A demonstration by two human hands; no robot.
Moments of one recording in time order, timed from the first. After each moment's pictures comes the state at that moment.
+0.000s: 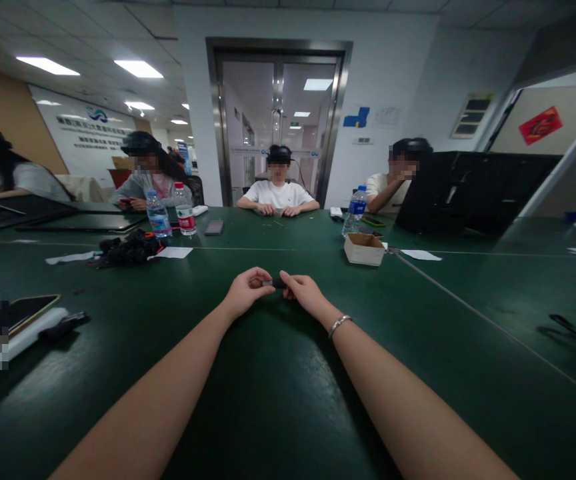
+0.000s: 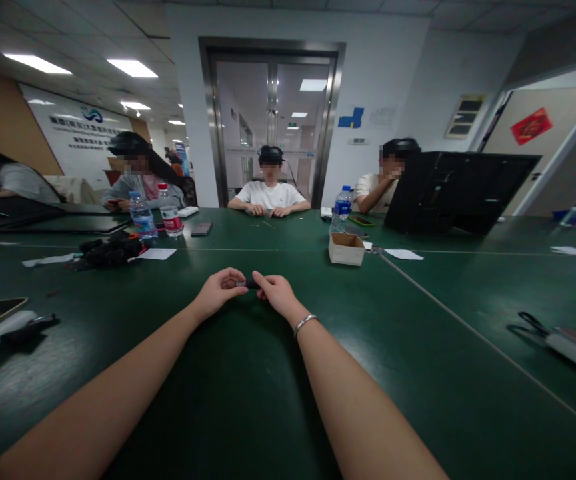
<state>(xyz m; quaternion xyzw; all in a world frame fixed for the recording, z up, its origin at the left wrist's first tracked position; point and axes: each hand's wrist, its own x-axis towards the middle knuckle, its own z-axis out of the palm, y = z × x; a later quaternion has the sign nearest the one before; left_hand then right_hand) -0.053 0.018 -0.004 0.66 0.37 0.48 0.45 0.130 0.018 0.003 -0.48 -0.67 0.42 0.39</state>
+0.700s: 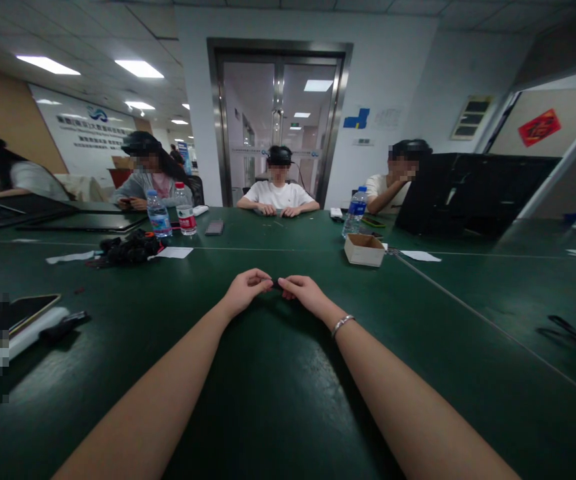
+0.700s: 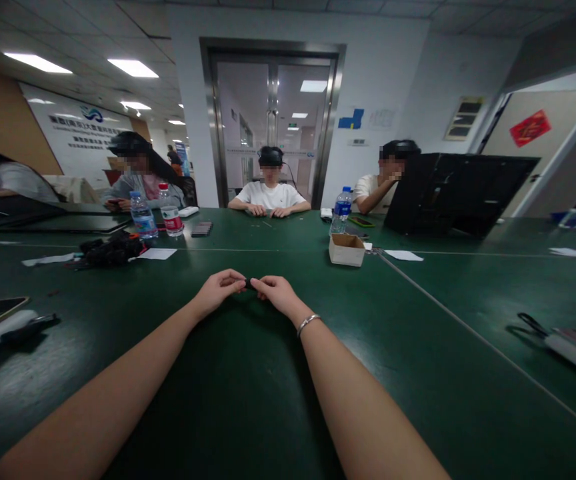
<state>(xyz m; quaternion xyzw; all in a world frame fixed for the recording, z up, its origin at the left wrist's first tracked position) -0.056 0.017 0.001 0.66 0.40 0.45 0.45 0.134 0.023 -0.002 -0.42 -0.69 0.45 0.38</state>
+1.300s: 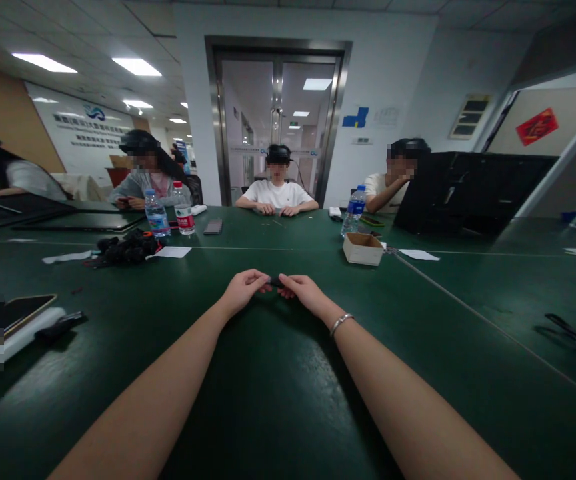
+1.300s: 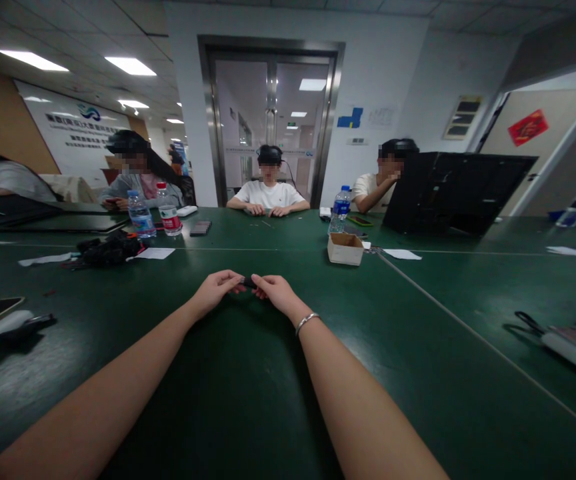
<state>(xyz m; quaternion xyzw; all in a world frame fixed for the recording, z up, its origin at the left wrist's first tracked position) -0.057 0.016 0.005 0.66 0.42 0.44 0.45 0.135 0.025 -0.002 -0.43 -0.66 0.47 0.38</state>
